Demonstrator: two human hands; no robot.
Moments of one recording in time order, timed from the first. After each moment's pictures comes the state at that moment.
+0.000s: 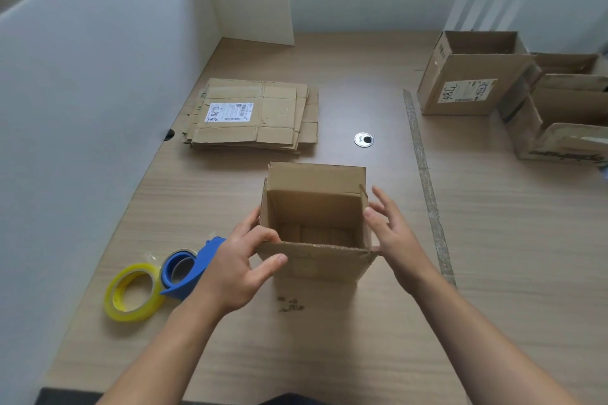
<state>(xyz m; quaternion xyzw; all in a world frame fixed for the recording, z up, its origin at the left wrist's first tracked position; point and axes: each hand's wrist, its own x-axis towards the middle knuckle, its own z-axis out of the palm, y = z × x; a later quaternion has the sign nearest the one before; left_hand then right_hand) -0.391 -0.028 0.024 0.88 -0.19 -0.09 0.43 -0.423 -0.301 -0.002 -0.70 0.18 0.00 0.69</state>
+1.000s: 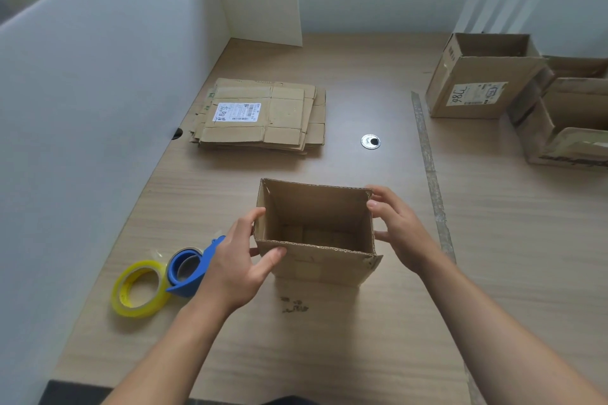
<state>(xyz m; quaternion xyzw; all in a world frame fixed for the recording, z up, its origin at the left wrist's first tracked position) -0.387 -0.022 0.007 0.91 -0.14 -0.02 0.39 -0.396 -0.315 0.002 -0.70 0.14 0.07 0.70</state>
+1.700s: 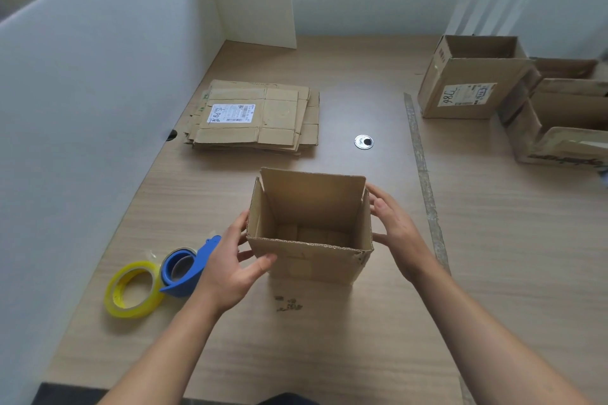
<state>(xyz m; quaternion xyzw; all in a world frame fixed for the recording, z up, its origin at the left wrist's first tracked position) -0.388 -0.017 -0.011 0.83 -0.10 -0.11 0.53 -0.417 -0.316 -0.001 -0.71 0.13 0.02 0.69</state>
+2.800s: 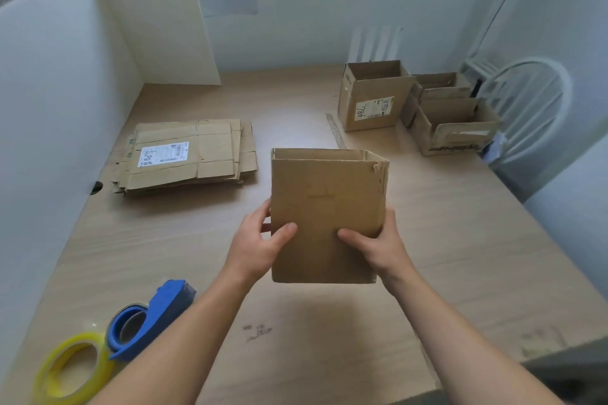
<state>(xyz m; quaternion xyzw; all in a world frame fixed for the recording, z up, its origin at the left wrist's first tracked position) -0.356 -0.124 0.021 0.78 -0.18 -0.18 0.57 -0.473 -0.331 0.007 -0.66 0.26 -0.16 0.69</state>
